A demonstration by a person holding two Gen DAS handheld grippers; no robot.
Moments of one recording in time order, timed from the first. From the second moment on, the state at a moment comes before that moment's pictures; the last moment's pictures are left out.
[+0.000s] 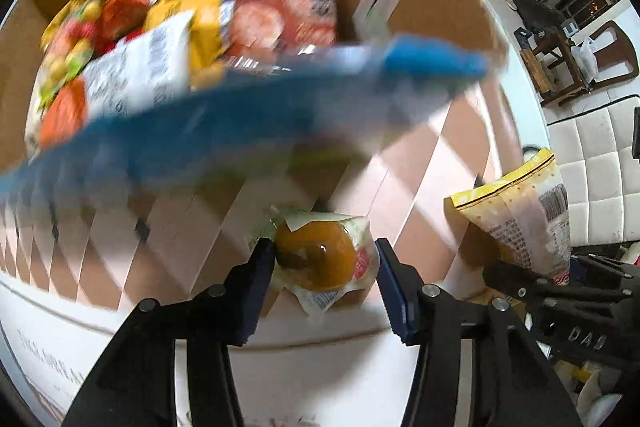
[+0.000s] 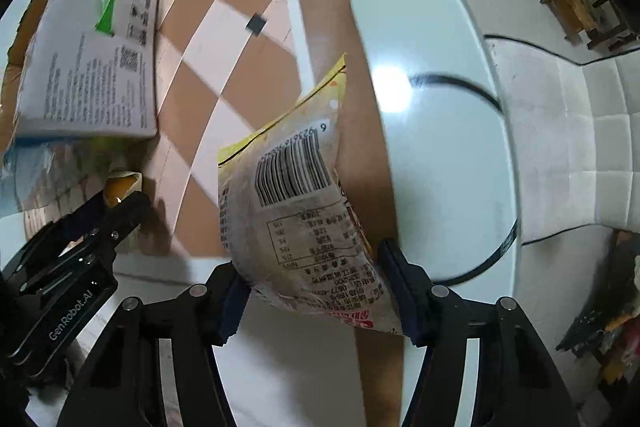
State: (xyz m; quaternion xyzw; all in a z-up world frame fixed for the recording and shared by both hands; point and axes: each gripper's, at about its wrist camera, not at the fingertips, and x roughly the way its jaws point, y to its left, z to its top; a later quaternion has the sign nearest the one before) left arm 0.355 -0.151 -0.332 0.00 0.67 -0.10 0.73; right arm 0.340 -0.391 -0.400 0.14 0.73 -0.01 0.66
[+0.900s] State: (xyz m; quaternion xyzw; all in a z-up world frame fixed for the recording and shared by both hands) left arm 0.330 -0.025 -0.175 -0.07 0.61 -0.09 0.78; right arm 0.309 -0.287 -0.279 0.27 0.67 0.11 0.69
